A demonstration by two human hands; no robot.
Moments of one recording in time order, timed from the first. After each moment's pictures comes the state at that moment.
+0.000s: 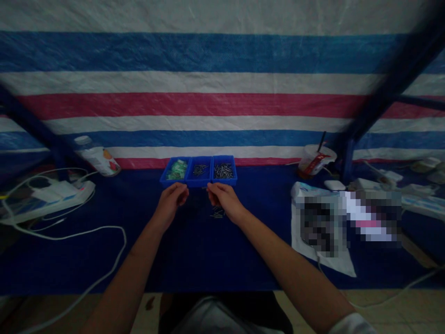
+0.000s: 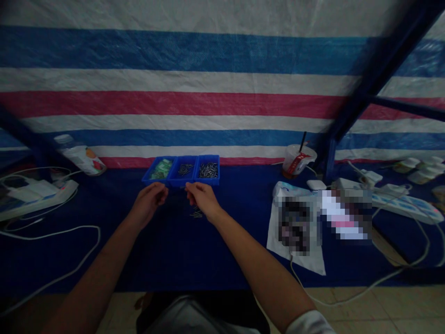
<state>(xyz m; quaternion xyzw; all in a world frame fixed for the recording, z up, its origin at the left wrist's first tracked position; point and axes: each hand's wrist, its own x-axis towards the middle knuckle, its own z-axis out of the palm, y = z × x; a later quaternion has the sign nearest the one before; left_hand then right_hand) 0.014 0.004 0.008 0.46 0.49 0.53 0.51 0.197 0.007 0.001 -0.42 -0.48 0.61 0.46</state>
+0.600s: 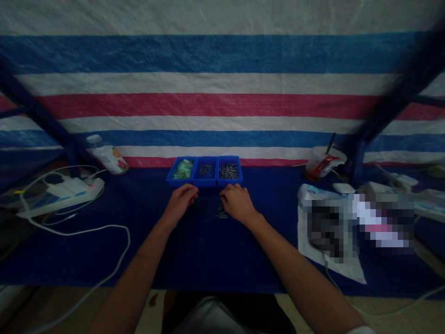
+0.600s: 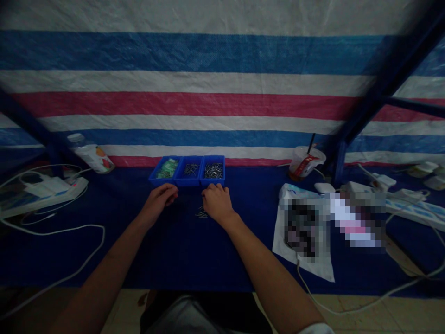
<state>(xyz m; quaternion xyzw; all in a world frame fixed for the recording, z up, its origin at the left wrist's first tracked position) 0.016 0.004 0.006 0.54 0.55 0.46 0.44 0.220 0.002 0.001 -0.55 -0.82 0.07 0.15</state>
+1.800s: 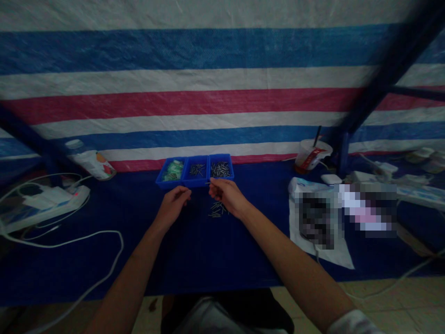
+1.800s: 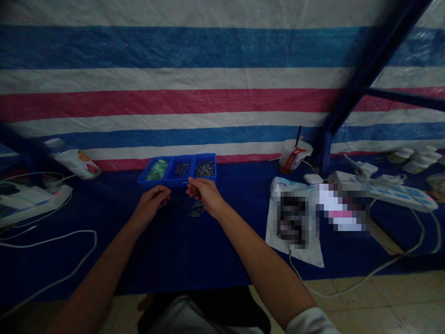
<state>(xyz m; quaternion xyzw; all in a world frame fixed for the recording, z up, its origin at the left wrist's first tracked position) 0.015 0.007 -0.001 0.58 0.56 0.43 0.40 0.211 0.014 0.009 -0.37 -0.38 0.69 0.49</state>
